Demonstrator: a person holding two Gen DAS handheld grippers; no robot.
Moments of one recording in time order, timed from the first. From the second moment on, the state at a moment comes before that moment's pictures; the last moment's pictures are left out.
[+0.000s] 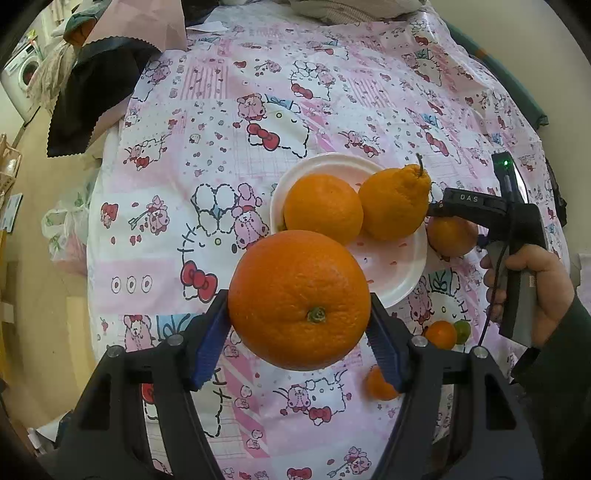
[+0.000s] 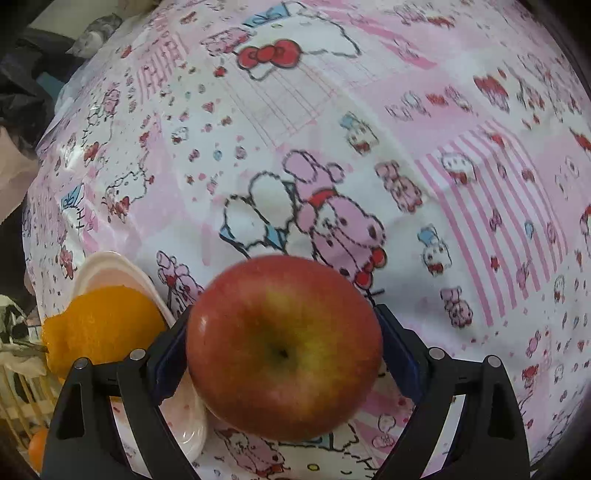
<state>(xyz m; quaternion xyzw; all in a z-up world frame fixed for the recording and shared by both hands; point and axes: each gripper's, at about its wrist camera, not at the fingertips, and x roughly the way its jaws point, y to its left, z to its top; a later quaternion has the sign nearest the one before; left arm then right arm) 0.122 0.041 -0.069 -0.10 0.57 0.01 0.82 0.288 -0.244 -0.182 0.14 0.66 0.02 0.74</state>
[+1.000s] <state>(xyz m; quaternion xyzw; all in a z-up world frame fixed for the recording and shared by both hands) 0.119 0.060 -0.050 -0.12 0.53 0.03 0.84 0.210 -0.231 -0.045 0.15 0.51 0.16 0.83</state>
